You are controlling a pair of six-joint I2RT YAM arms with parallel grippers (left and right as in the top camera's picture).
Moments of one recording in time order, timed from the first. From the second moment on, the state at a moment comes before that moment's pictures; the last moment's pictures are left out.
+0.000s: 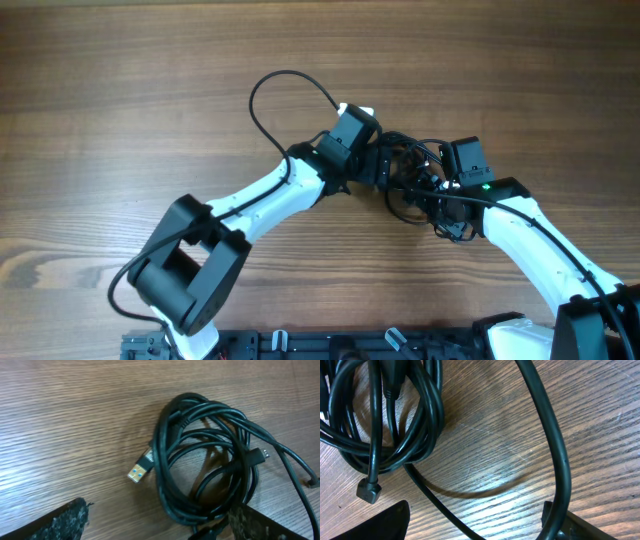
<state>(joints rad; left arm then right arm) -0.71 1.87 1.17 -0.26 0.05 -0.51 0.23 1.41 0.70 -0.59 -0.17 0.87</state>
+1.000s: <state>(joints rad) -0.72 2.01 1.18 -0.11 -0.09 -0.53 0.23 1.41 0.70 -0.59 -0.18 0.87</state>
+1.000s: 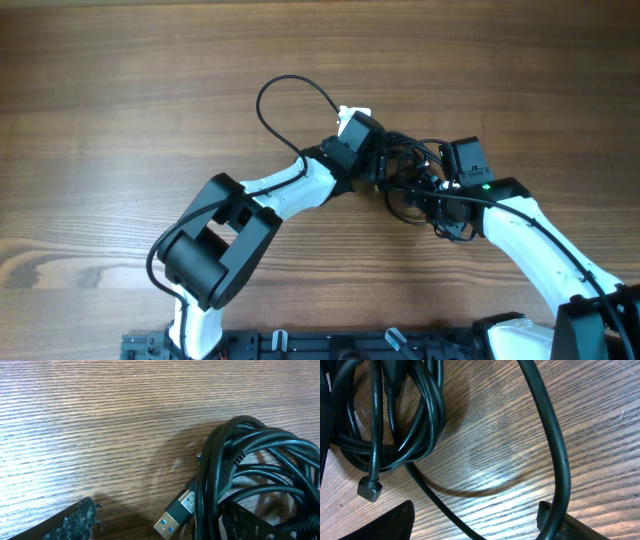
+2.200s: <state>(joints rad) -0.72 2.02 1.24 -0.26 -0.24 -0.45 0.23 1.41 0.70 -0.57 -0.18 0.87</state>
